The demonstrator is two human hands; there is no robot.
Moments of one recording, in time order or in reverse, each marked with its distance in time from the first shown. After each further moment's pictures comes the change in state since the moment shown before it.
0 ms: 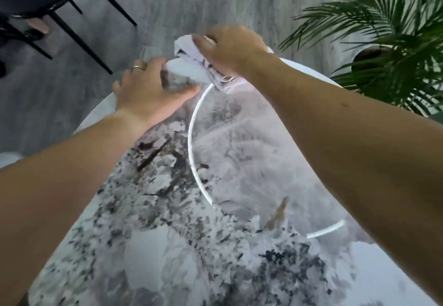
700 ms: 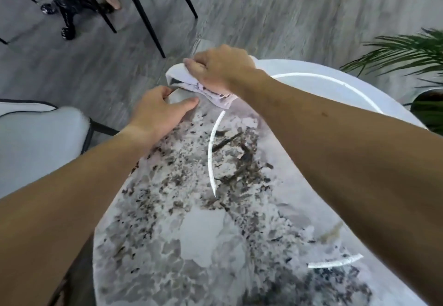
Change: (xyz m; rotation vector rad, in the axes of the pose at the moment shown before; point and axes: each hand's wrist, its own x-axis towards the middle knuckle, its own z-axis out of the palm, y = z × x) left_hand -0.057 -0.106 -0.037 -0.559 0.020 -0.422; right_hand 0.004 -0.162 0.048 -0.117 -0.149 -0.401
